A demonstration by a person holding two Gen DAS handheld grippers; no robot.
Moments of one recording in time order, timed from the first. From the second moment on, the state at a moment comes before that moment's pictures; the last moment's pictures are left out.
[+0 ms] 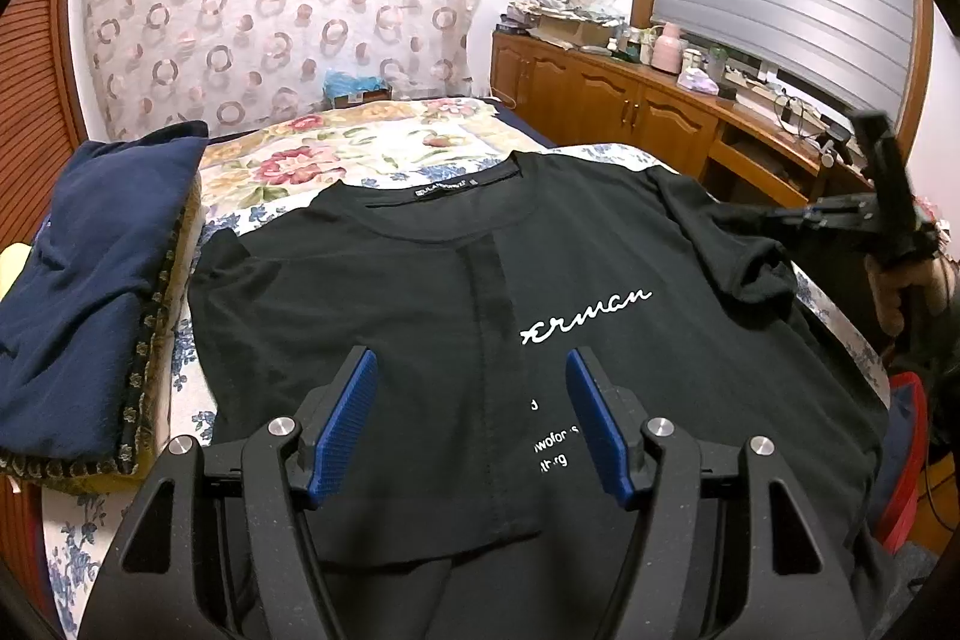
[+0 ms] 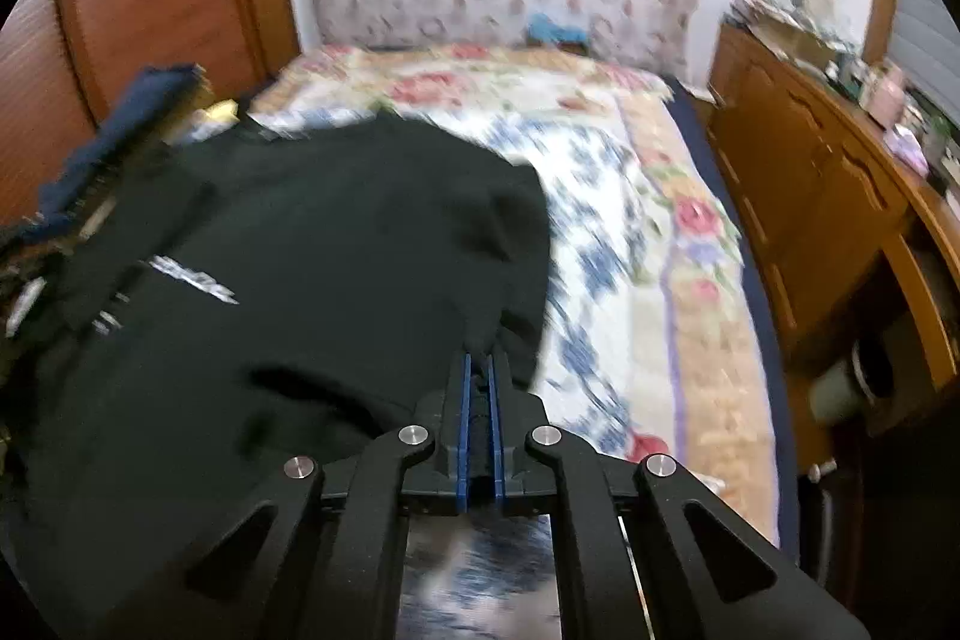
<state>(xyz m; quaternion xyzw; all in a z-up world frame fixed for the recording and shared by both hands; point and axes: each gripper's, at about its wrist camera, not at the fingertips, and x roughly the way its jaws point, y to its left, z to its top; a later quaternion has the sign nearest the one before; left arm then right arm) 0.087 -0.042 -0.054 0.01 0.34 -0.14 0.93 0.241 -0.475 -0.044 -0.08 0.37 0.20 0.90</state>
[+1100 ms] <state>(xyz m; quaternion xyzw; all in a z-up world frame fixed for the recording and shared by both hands) 0.085 -0.035 -0.059 0.01 0.35 -0.15 0.93 0.216 -0.388 -0.023 -0.12 0.35 0.24 0.90</state>
